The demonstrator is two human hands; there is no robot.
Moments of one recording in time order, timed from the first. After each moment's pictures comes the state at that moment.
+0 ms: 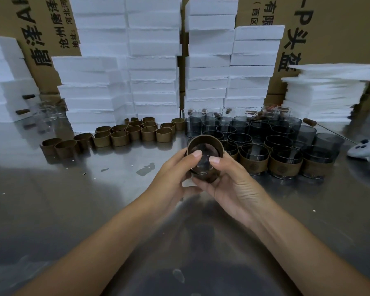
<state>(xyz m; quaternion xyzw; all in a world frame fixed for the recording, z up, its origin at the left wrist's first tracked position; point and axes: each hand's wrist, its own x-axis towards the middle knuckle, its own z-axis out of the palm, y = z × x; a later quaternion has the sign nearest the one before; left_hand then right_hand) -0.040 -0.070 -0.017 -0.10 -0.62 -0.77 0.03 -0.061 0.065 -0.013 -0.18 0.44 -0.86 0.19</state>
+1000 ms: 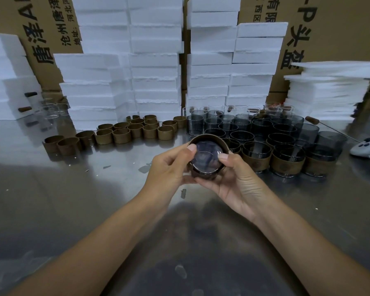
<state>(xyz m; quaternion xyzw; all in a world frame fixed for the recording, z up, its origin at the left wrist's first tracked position) -0.040 -0.071 -0.015 -0.09 -0.65 -0.74 0.14 -0.067 0.066 -0.014 -0.17 0.42 -0.87 0.20</state>
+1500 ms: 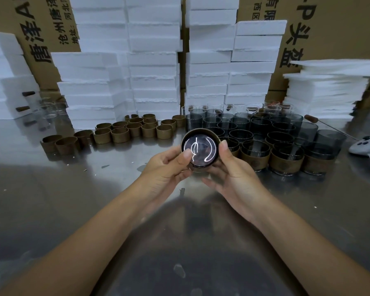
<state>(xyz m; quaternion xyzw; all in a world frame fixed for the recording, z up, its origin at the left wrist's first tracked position) -0.050 -0.090 -0.021 -0.12 -0.59 -0.80 0.03 -0.070 0.069 -0.022 -0.18 0.57 -0.79 0.13</state>
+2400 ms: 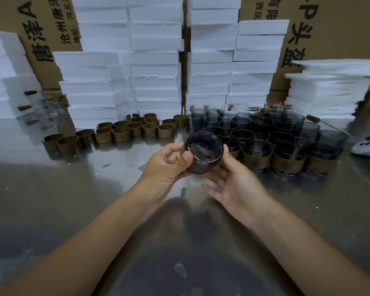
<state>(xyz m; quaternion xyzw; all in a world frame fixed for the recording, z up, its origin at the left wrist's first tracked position) -0.057 -0.090 -0.026 -0.10 -0.61 -0.78 0.10 -0.057 0.062 -0.013 -0.02 0.54 -0.83 0.17</state>
